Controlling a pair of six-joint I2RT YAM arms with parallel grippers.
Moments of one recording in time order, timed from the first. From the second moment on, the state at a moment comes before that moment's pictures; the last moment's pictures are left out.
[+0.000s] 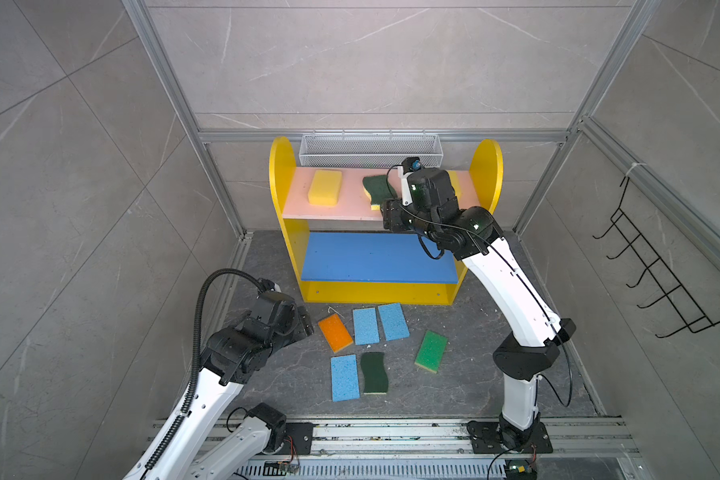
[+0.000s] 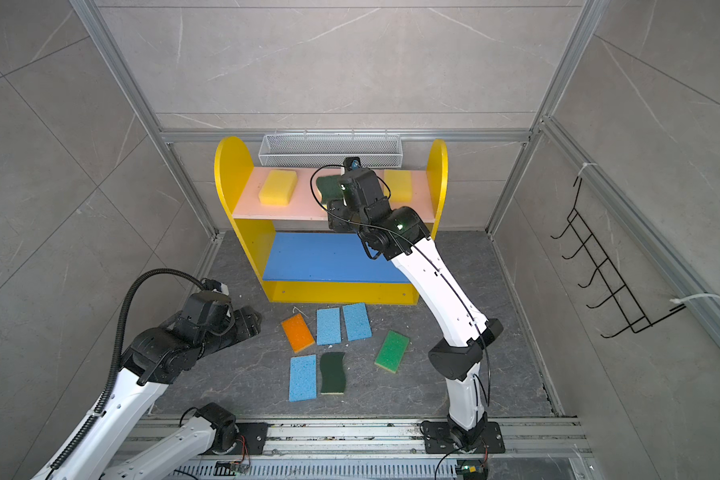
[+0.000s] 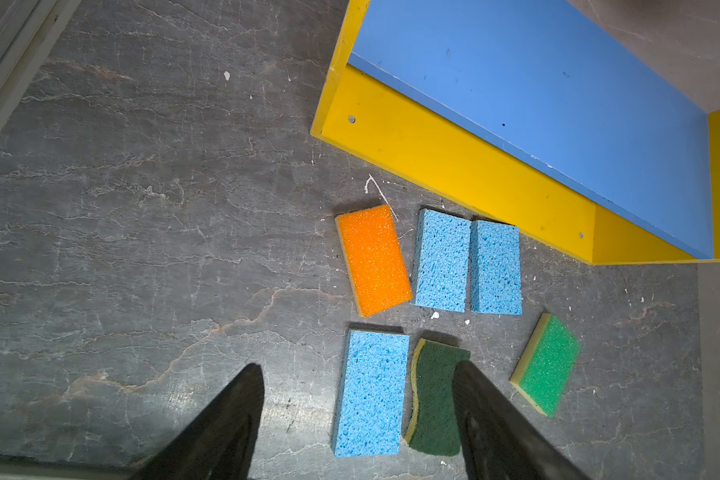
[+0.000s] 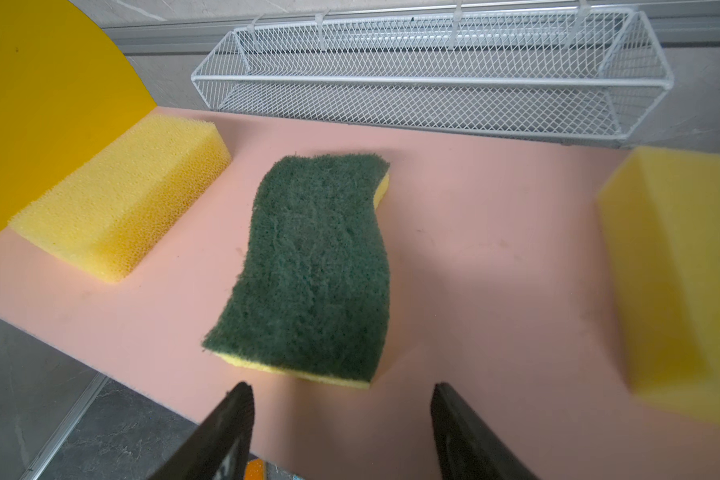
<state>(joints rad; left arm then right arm) -0.50 0.83 1.07 -1.11 -0.19 -0.75 0.72 1.96 2.53 -1.02 0.31 0.26</state>
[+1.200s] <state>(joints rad) -0.50 0.83 1.07 -1.11 -0.20 -0.75 0.72 2.09 2.67 -0.98 0.29 0.28</state>
